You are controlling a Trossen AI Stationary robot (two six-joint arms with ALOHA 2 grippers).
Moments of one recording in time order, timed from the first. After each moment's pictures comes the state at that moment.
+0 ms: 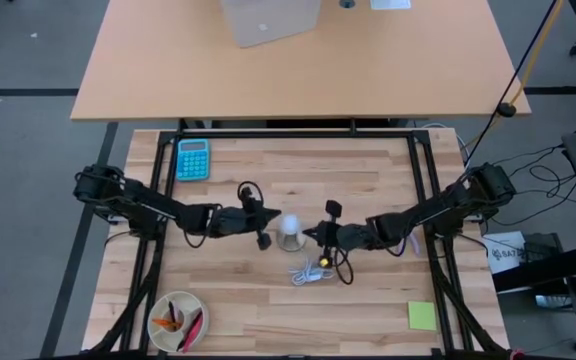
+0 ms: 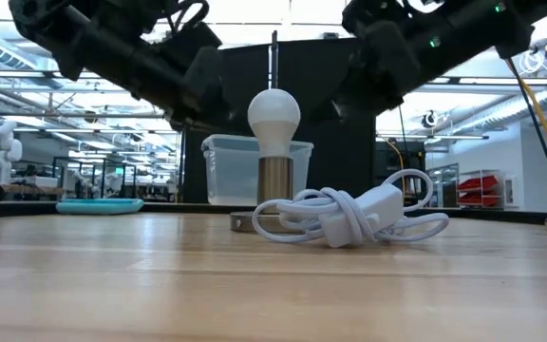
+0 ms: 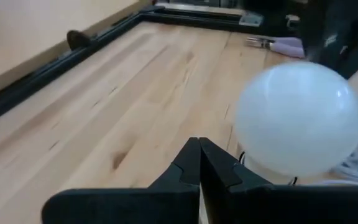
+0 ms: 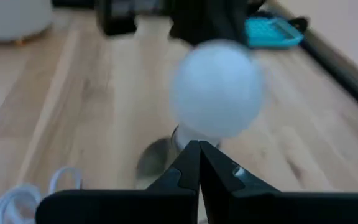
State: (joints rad) left arm -0.12 1.52 0.59 0.52 -0.46 -0.20; right arm 0.28 1.57 0.74 0.35 0.47 0.10
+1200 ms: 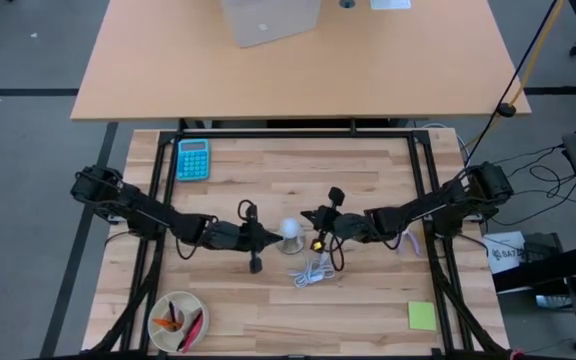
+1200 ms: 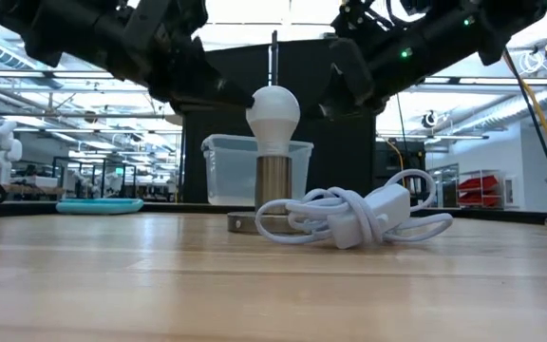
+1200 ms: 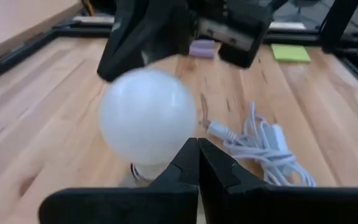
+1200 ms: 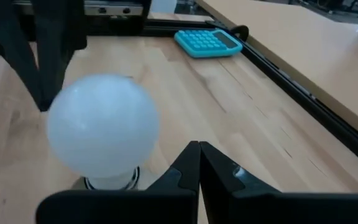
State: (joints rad) left arm -0.26 1.50 0.59 0.57 -0.33 -0.13; right arm 0.20 1.58 0.74 0.42 0.59 0.11
